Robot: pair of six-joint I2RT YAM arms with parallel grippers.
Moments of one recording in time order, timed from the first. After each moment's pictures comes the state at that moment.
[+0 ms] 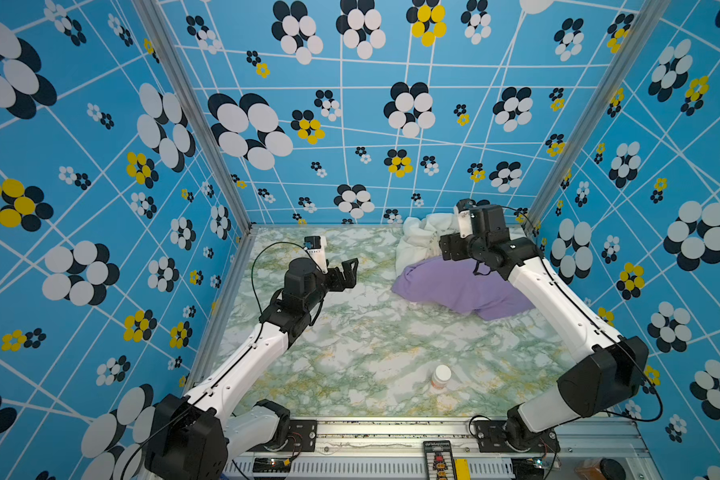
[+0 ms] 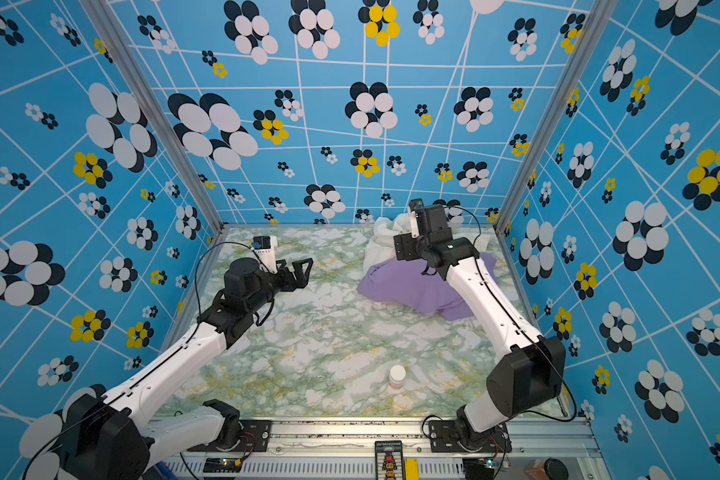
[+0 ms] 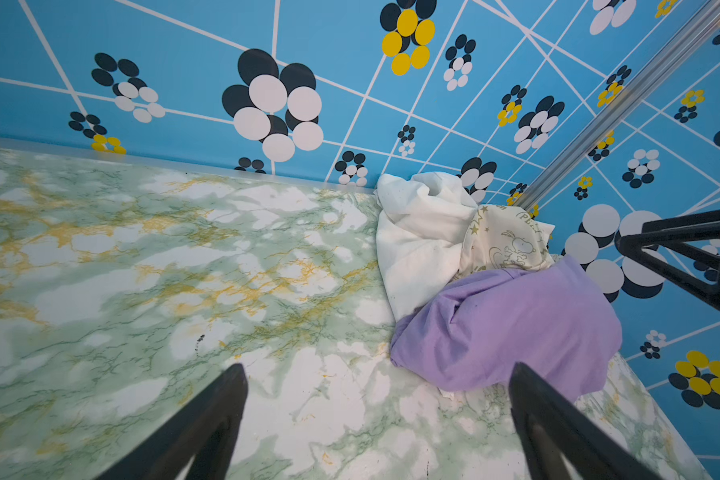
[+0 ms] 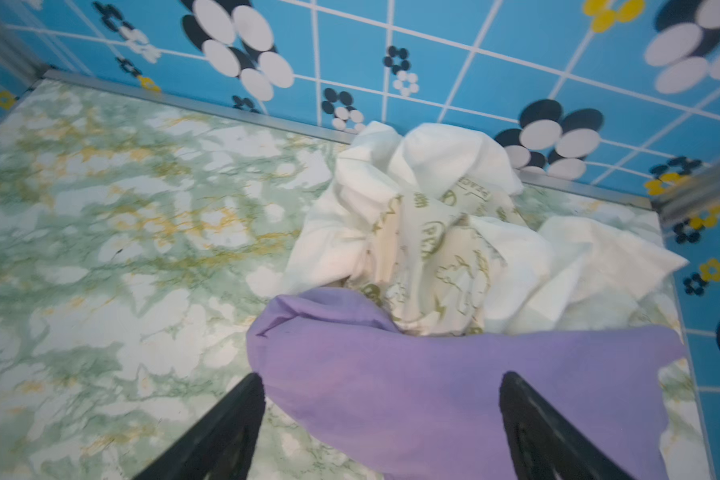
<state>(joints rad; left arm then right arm) -0.38 1.16 0.82 0.07 0.07 -0.42 0.29 1.52 1.50 -0.65 0.16 0.07</state>
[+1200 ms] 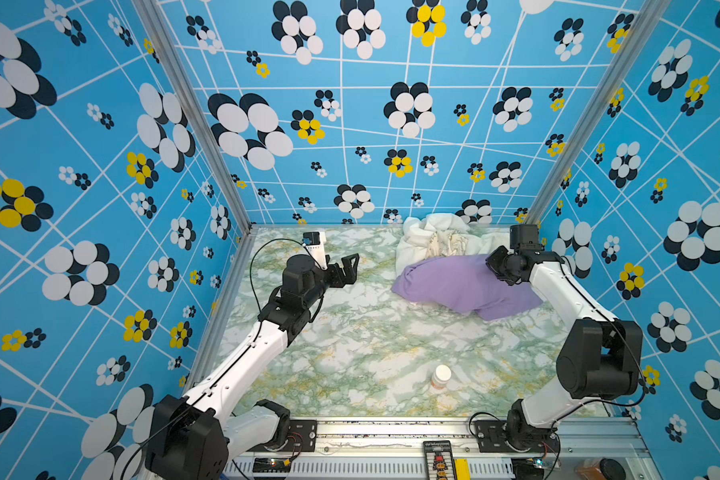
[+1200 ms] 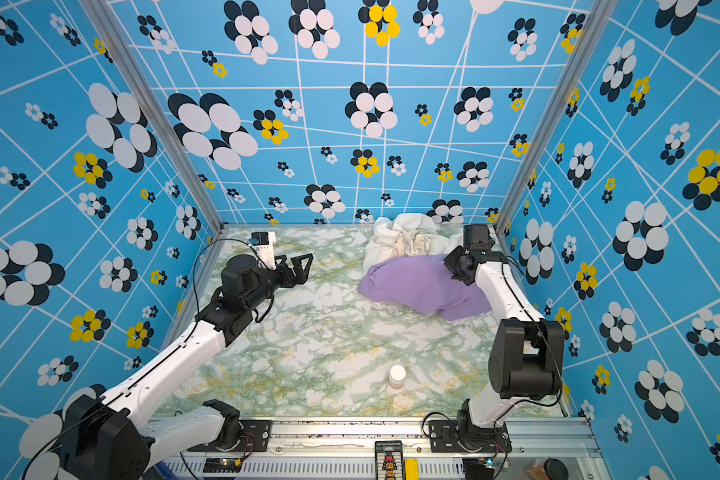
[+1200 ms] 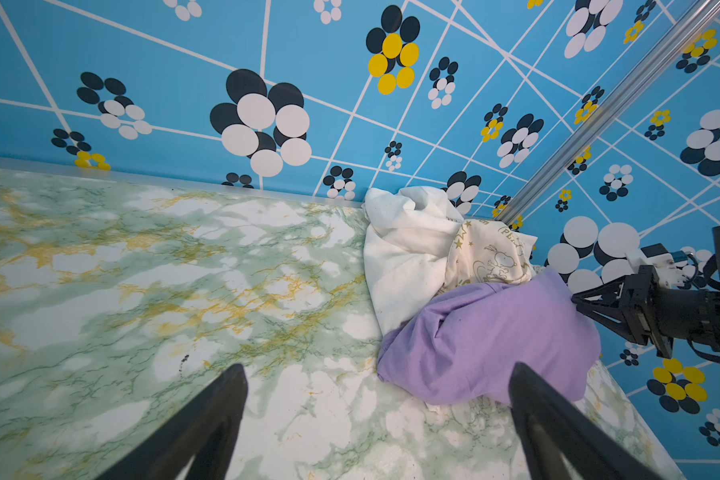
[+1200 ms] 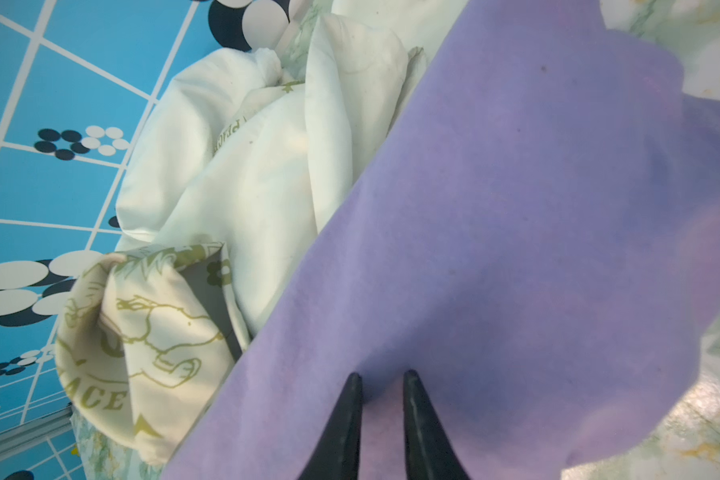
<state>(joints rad) -0.37 1.15 0.85 0.09 0.10 -0.43 -0.03 1.63 1.30 -0.59 -0.02 0.79</state>
